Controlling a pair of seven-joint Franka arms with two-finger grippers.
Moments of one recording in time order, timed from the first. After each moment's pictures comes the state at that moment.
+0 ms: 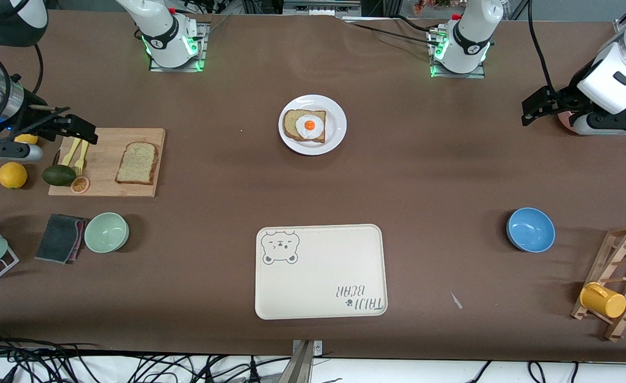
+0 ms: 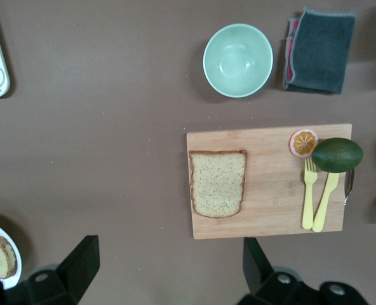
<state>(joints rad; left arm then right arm) -0.13 -0.02 0.02 -1.60 -0.01 1.51 -0.11 -0.05 0.02 0.09 -1.76 0.01 1.68 0.11</state>
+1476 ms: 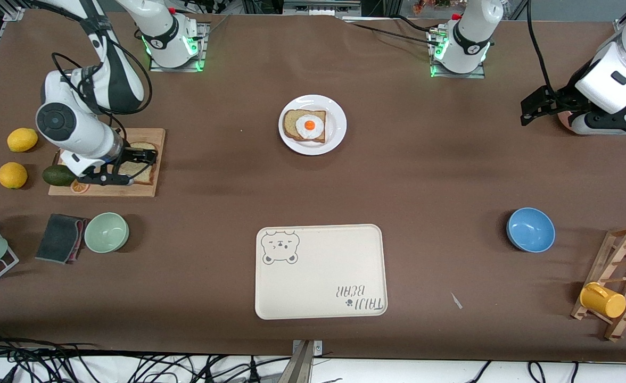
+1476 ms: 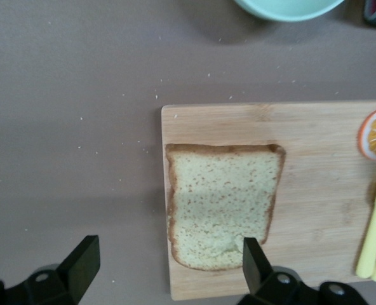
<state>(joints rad) -0.13 -0.02 0.02 -1.60 -0.01 1.51 -0.11 -0.05 0.17 0.13 -2.23 -0.15 2.20 0.22</state>
